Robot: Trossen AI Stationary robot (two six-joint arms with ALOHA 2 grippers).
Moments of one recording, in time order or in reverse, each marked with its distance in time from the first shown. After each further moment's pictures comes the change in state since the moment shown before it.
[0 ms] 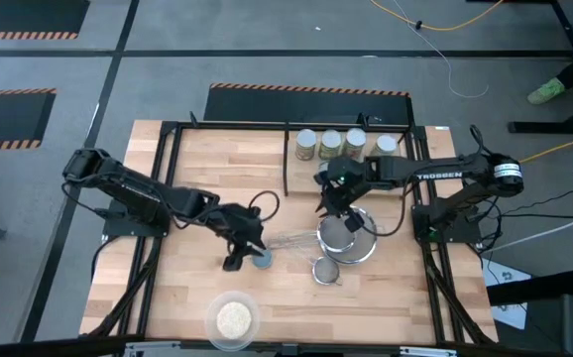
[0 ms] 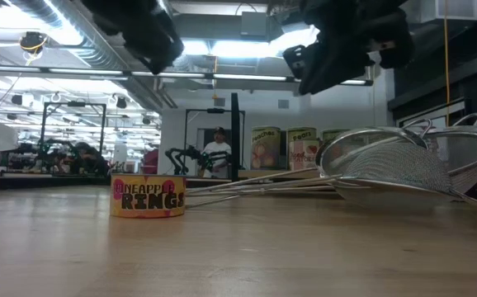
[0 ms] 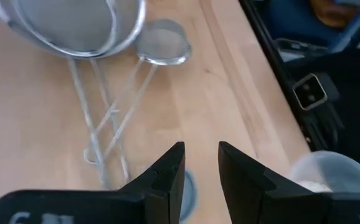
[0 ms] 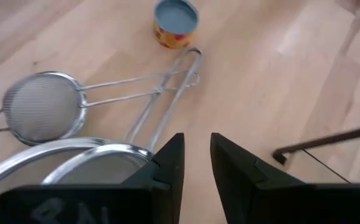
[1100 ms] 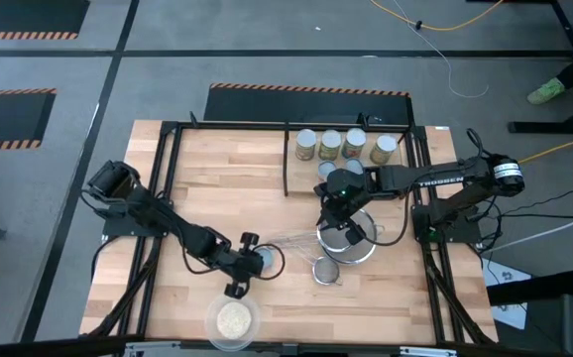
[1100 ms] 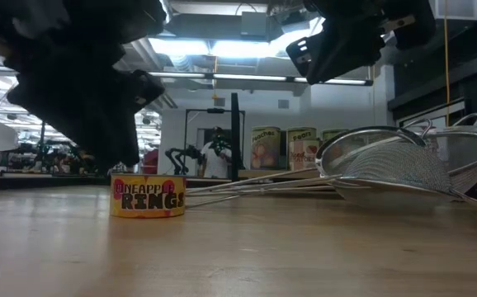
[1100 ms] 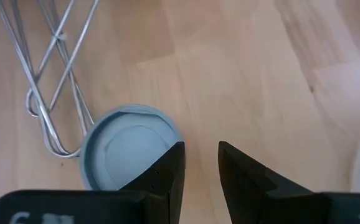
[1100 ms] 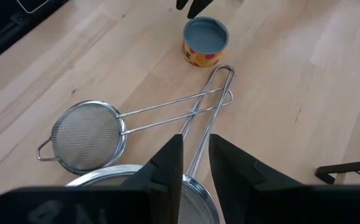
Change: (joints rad) left arm -0.253 0.292 0.000 0.026 -0.337 -0.026; right arm 0.103 0.000 0.000 0.012 0.000 0.158
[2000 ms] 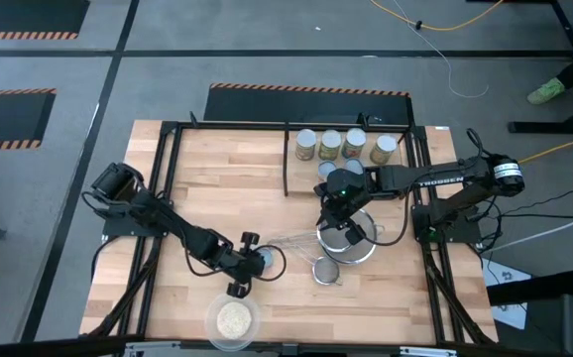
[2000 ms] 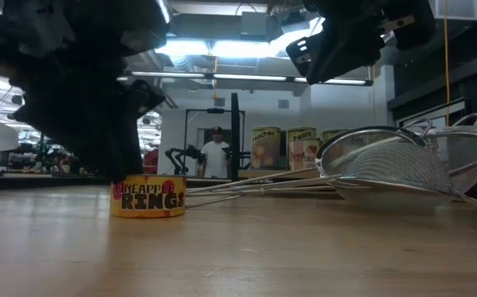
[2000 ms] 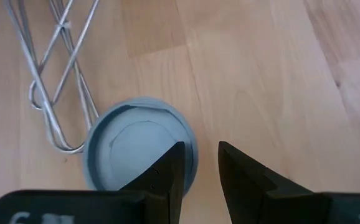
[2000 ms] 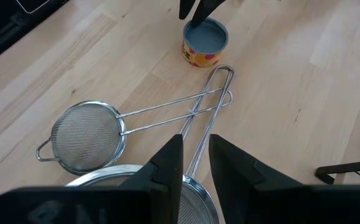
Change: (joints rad) left arm 0.000 0.035 0.000 0.008 -0.040 -0.006; right arm 0.000 0.000 0.000 0.001 0.000 -0.001
